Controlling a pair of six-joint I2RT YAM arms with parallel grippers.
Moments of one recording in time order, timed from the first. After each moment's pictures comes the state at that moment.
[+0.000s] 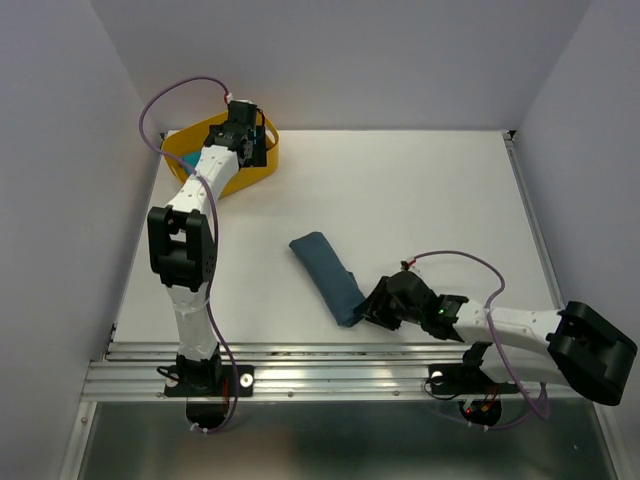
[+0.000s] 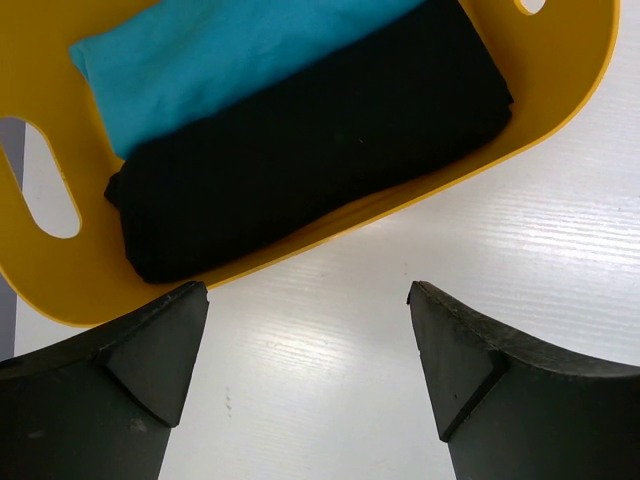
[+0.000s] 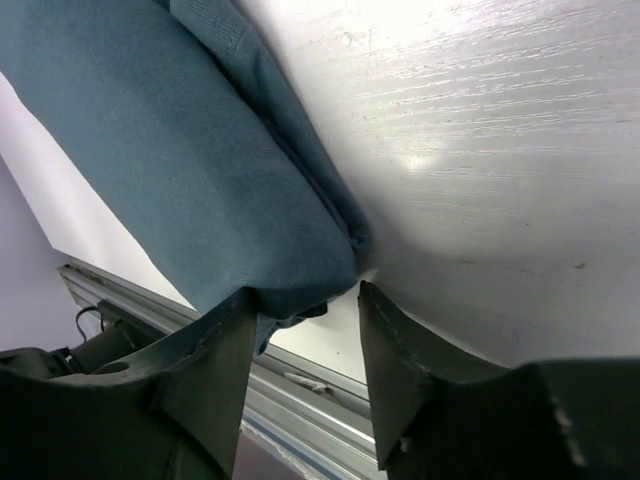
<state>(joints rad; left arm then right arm) -0.21 2.01 1.84 -0.63 -0.36 -0.15 0.92 1.16 0.35 0.02 0.07 1.32</state>
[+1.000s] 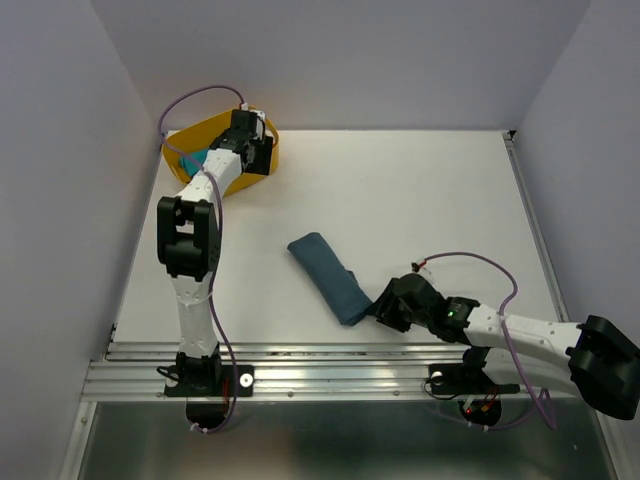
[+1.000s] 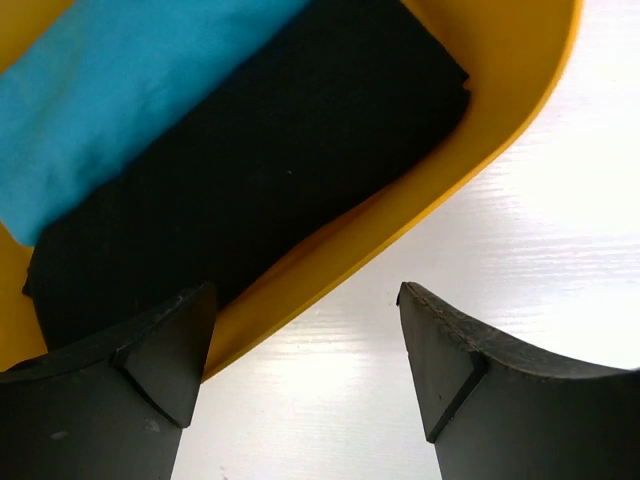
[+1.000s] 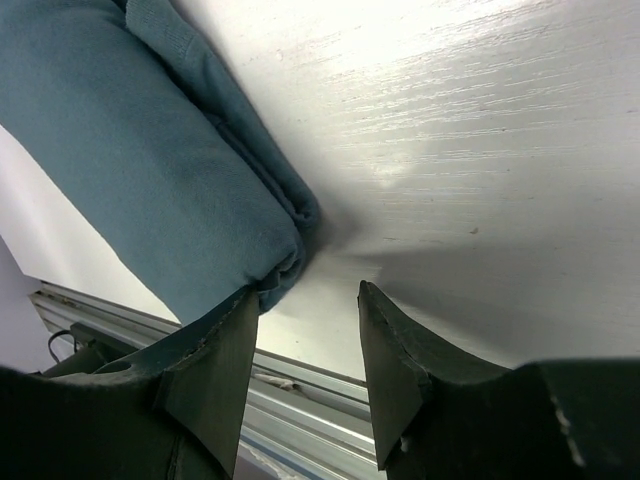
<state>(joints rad) -0.19 2.12 1.82 -0.51 -0.20 0.02 0.92 1.03 0.34 -0.14 0.15 1.31</state>
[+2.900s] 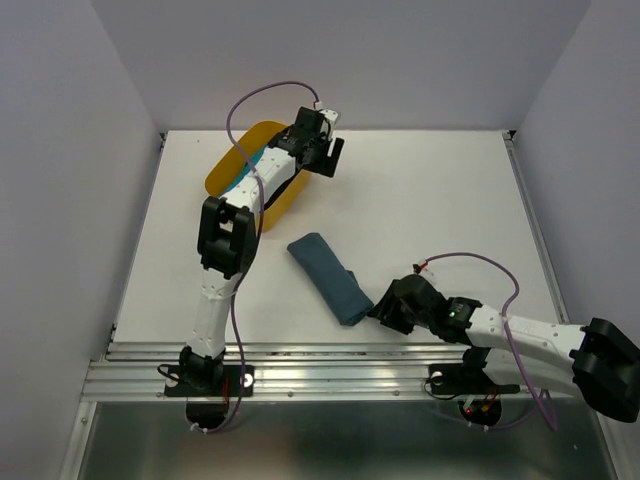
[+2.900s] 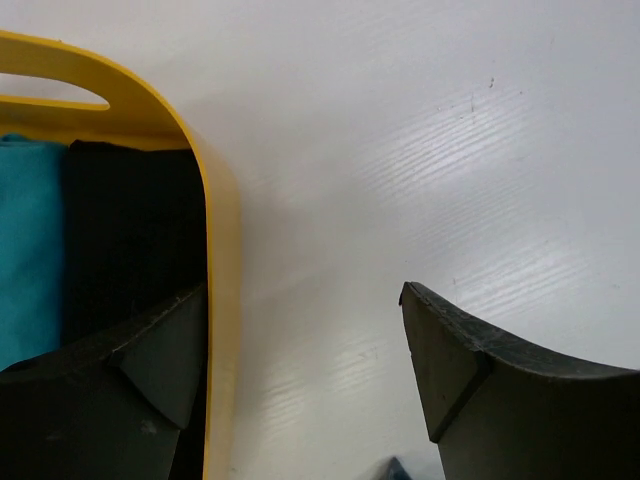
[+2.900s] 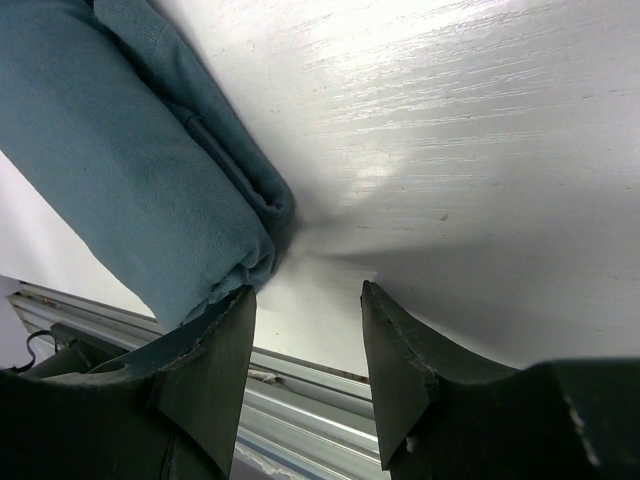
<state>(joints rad) -0.46 2.28 2.13 -0.60 0.00 -0.03 0.92 1.01 0.35 -0.20 0.15 1.30</state>
